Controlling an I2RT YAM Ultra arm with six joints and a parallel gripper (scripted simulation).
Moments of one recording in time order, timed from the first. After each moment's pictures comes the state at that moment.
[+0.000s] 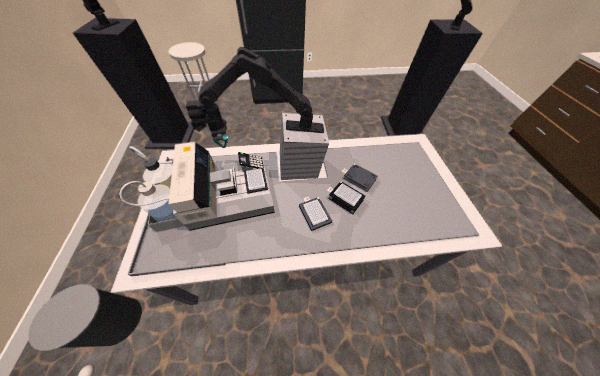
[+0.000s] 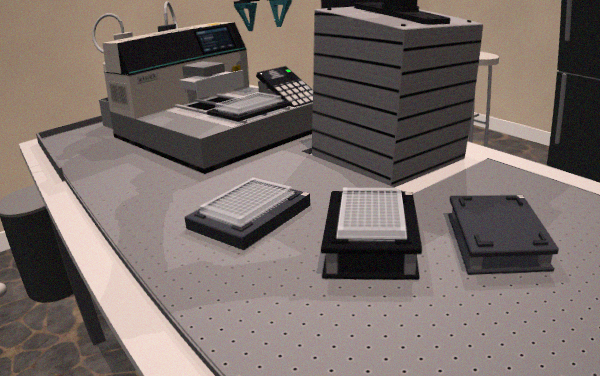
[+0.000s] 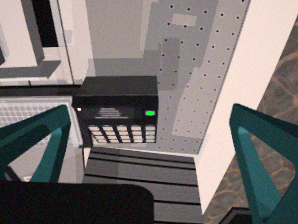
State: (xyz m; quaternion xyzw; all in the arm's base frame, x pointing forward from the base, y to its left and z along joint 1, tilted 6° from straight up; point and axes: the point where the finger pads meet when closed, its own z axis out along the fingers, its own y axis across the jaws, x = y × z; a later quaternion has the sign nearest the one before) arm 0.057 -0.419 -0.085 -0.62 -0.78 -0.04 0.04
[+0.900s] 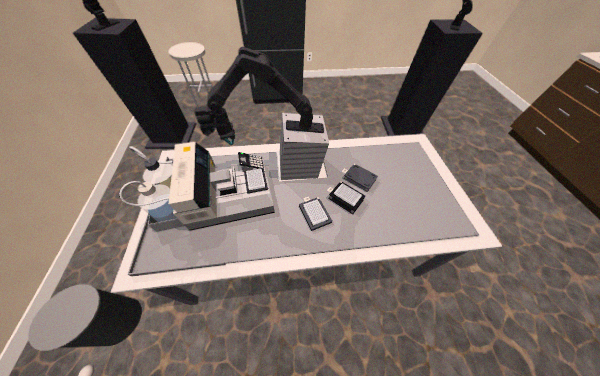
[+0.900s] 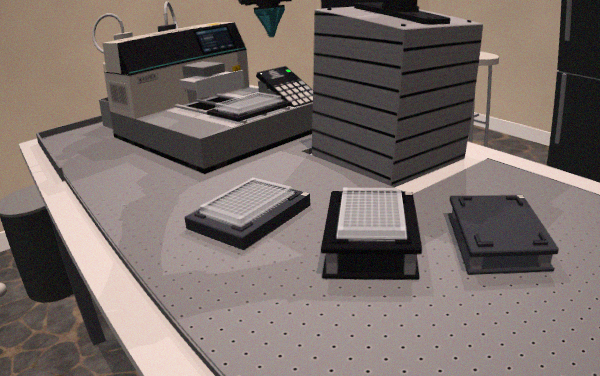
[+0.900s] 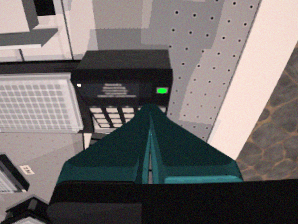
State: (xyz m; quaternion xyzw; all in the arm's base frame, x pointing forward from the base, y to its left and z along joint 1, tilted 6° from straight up) arm 0.060 -0.380 -0.100 -0.62 -0.78 -0.06 0.05
